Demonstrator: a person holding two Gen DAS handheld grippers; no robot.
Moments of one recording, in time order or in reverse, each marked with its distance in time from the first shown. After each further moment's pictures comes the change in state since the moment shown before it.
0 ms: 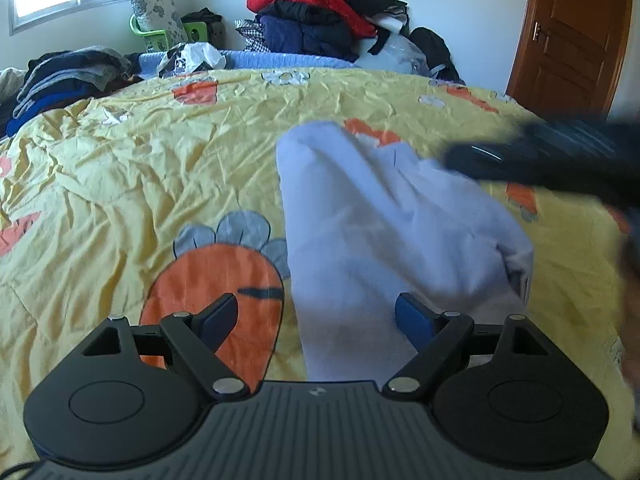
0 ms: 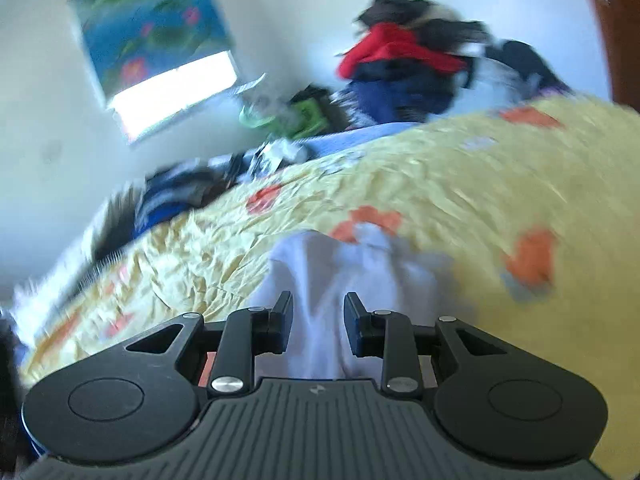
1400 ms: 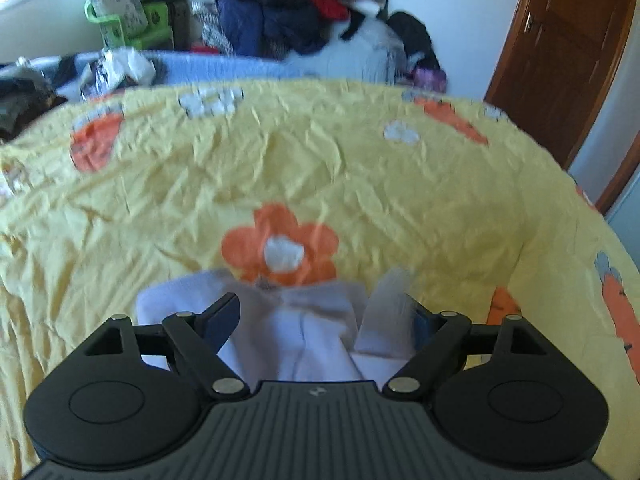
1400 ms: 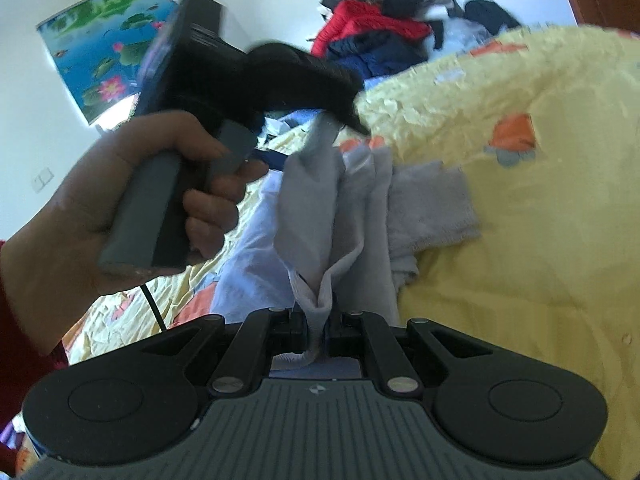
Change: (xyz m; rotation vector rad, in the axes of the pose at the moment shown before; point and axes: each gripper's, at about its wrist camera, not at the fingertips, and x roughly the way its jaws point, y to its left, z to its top) left arm 0.102 -0.072 0.149 0.004 0.068 -0.080; right arm -0.043 -0.010 -0.100 0.231 -0.012 0.011
